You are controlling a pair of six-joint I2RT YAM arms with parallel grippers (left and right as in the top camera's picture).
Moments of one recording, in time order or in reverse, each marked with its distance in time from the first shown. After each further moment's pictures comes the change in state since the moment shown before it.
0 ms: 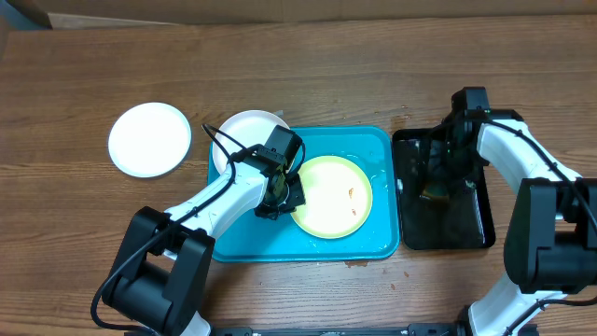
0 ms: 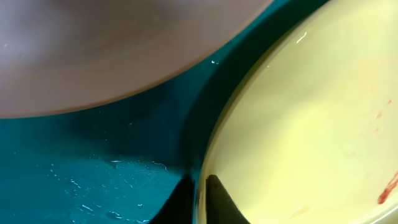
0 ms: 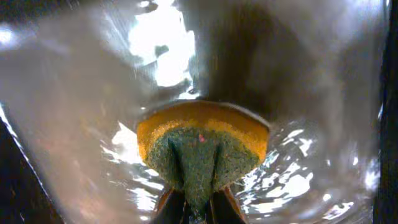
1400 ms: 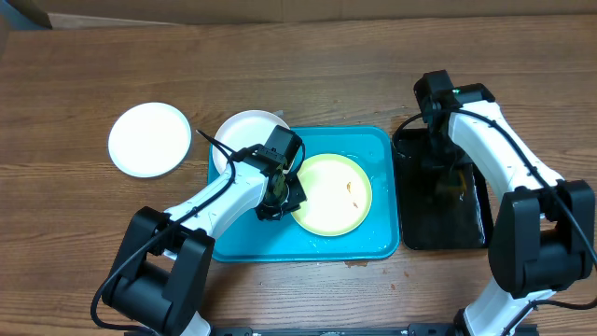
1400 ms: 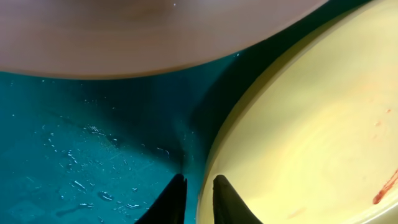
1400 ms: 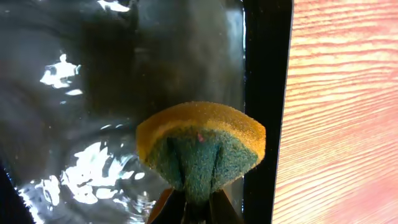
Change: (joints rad) left arm 0.000 0.000 0.005 -0.022 0.016 -0.176; right arm 0.182 0.000 0.199 -0.285 0.435 0.038
